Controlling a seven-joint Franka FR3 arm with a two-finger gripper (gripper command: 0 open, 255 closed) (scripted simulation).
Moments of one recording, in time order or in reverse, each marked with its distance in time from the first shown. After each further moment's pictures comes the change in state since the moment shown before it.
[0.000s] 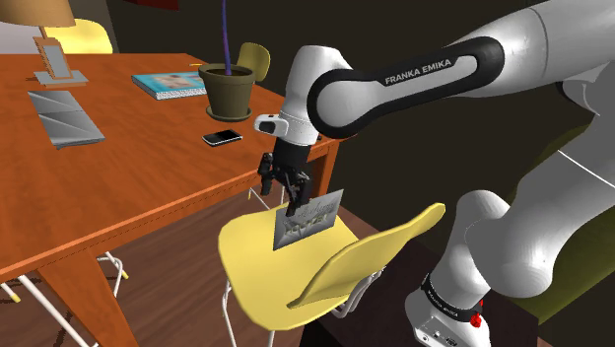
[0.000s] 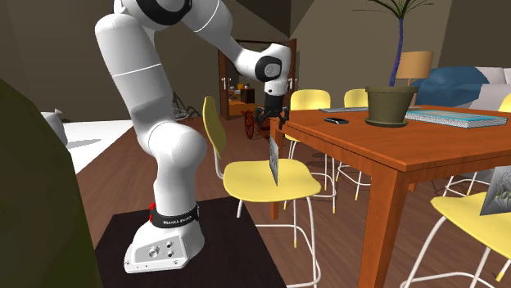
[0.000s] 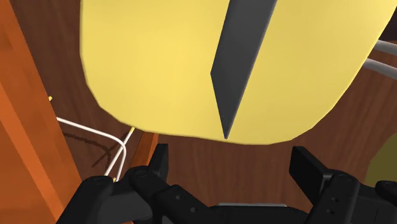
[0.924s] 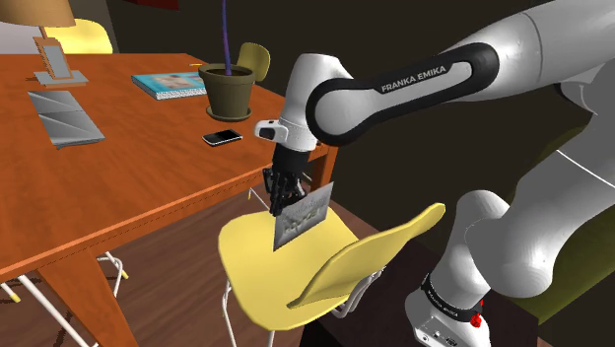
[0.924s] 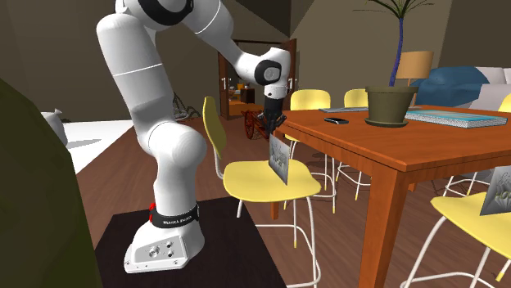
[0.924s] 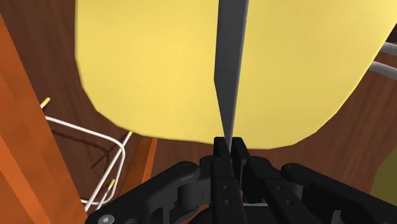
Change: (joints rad) arm 0.002 0.010 0.001 -0.023 0.006 0.033 -0.009
